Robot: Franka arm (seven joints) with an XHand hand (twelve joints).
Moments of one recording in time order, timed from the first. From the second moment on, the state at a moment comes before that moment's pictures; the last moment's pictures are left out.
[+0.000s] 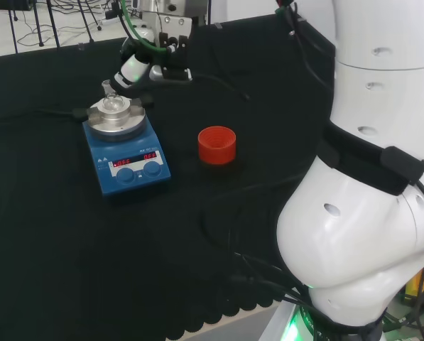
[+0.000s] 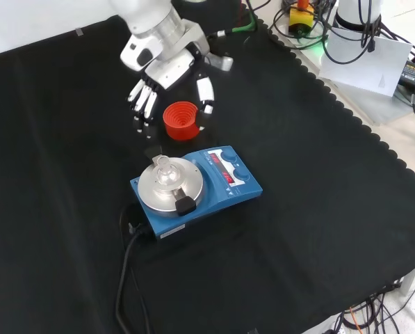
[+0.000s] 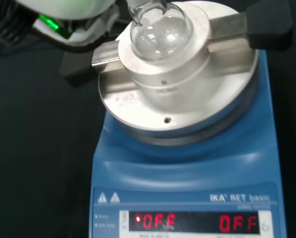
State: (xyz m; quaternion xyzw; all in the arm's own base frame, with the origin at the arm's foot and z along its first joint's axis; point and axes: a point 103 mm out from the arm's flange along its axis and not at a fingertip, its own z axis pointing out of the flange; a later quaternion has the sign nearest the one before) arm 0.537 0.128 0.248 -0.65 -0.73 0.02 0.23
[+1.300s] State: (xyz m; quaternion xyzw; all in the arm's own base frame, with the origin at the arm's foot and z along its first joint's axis) arm 0.426 0.089 0.250 -0.65 -0.72 0.09 0.21
